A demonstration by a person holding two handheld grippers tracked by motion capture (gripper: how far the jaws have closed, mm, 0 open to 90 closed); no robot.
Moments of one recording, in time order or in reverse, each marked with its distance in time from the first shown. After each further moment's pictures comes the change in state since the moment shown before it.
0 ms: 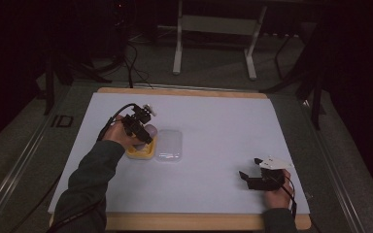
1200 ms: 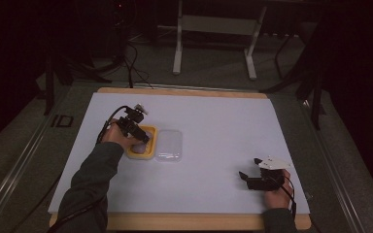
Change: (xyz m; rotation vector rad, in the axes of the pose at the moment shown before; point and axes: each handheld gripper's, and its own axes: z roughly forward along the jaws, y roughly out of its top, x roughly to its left) left arm 0.028 -0.013 0.025 -0.047 -0.011 -0.166; right arm 0.001 0.000 0.001 0.007 -0.005 -0.010
